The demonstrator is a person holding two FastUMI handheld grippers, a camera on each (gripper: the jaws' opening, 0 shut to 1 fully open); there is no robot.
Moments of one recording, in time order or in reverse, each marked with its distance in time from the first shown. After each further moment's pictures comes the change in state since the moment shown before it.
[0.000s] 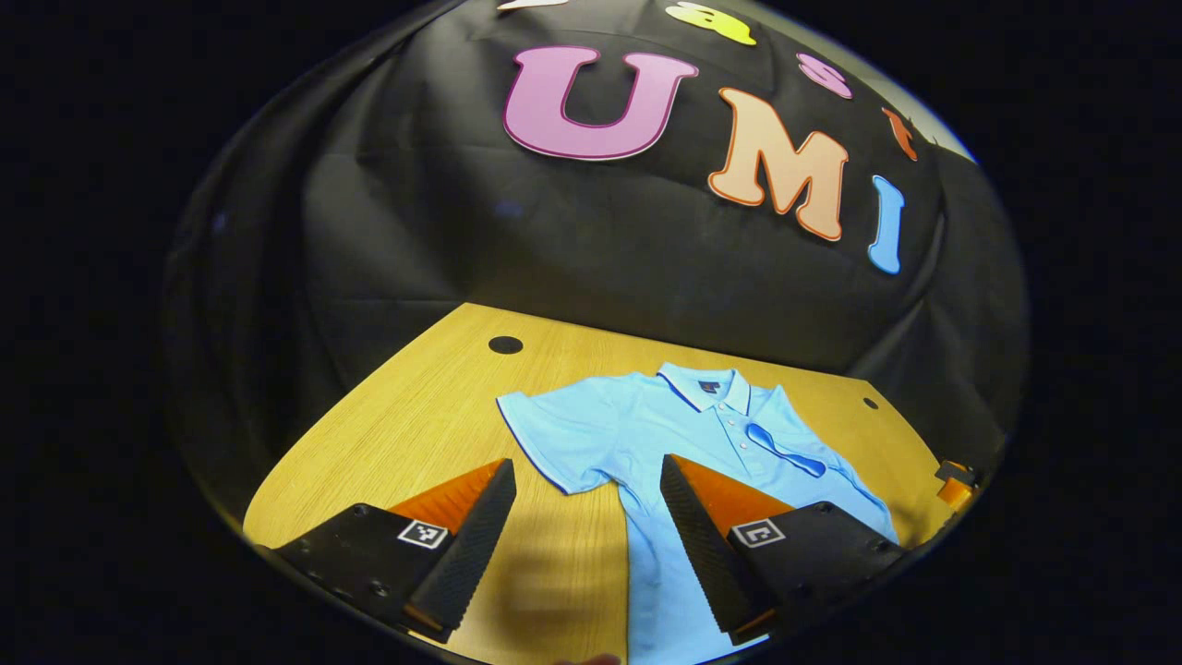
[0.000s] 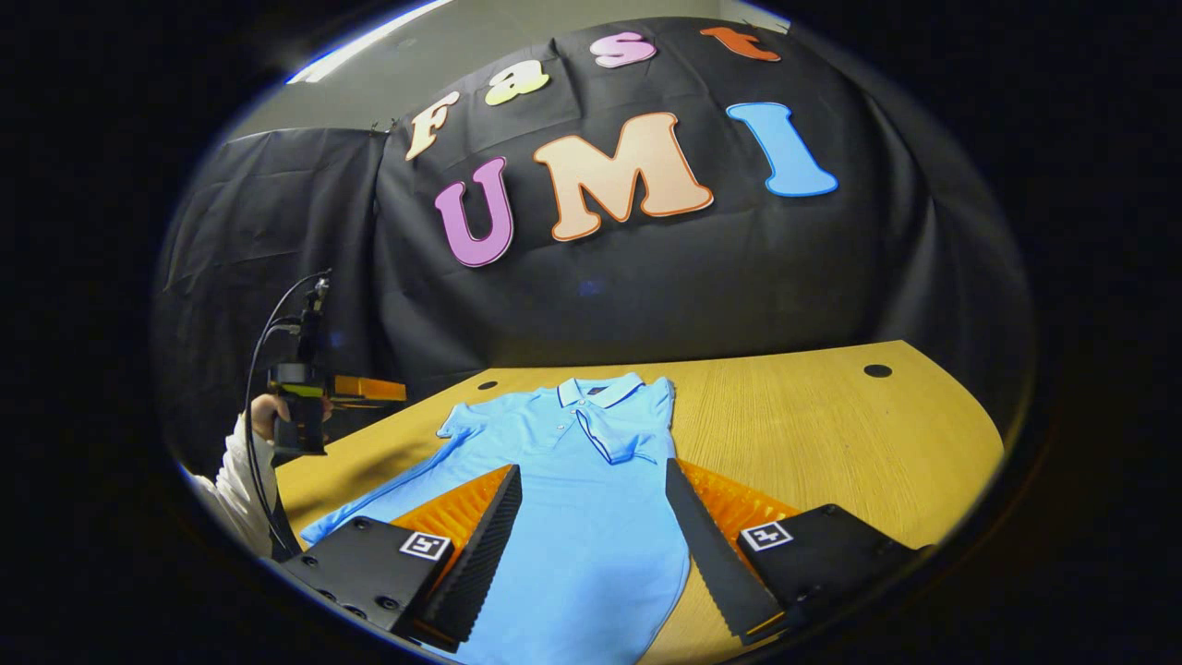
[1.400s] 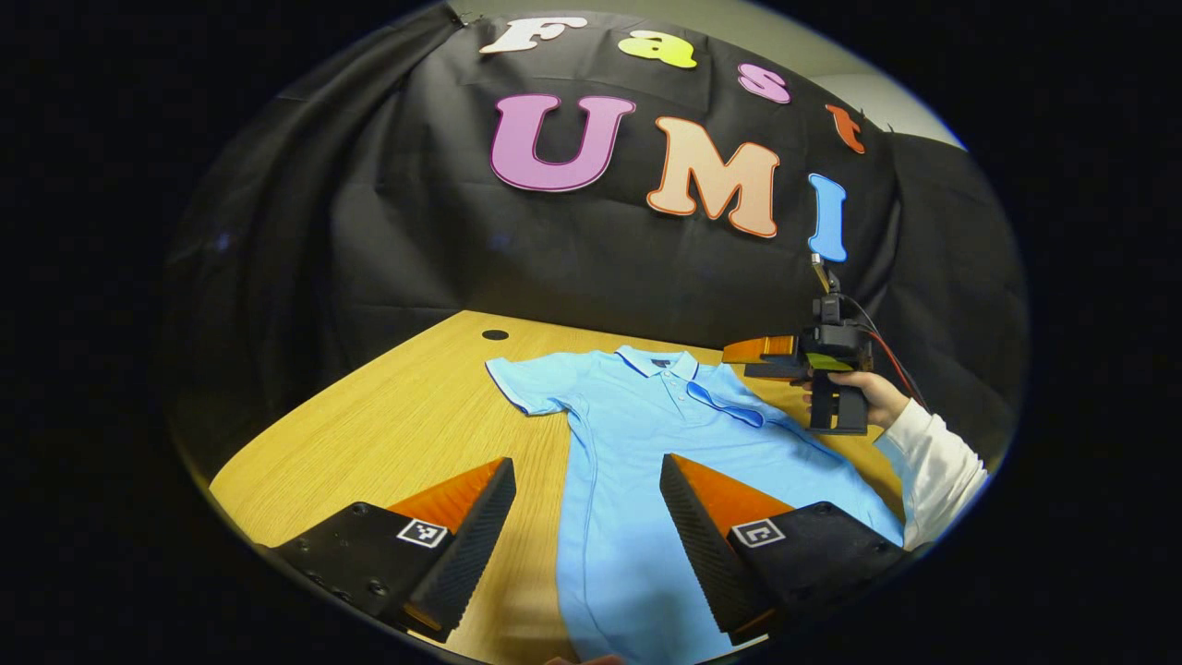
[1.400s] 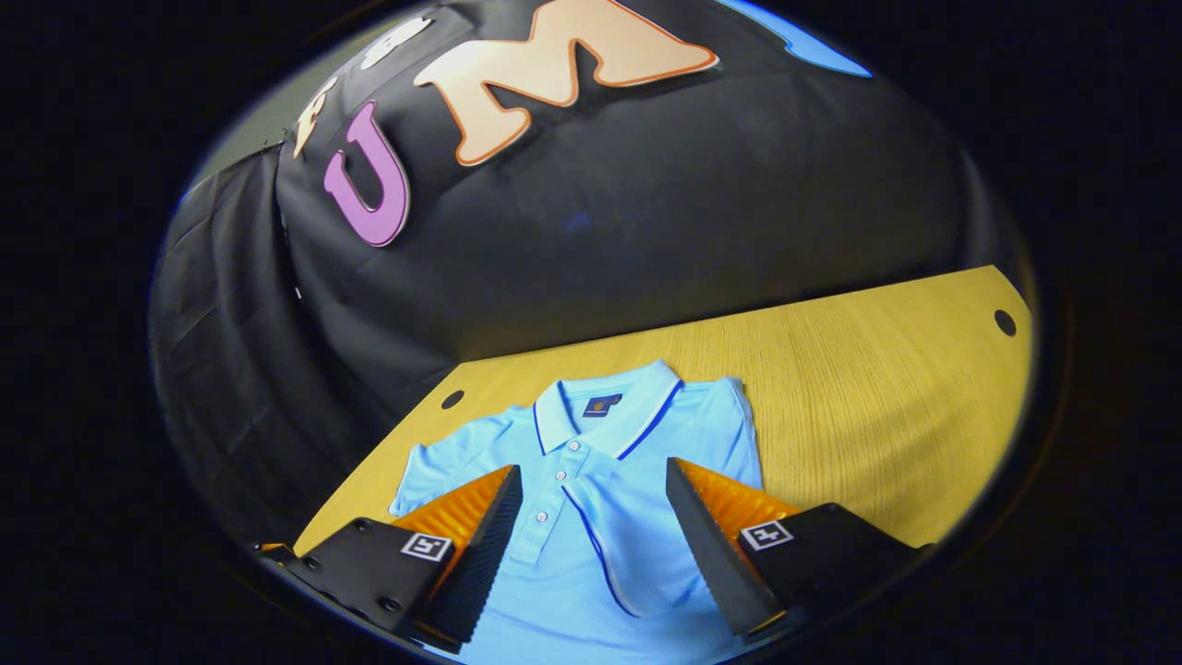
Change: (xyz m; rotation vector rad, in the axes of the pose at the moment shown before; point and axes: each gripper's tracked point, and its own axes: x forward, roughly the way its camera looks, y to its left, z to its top) left arm -0.124 -0.065 -0.083 0.037 -0.129 -0.018; right arm 0.257 -0.004 0.010 0.202 0.251 0.033
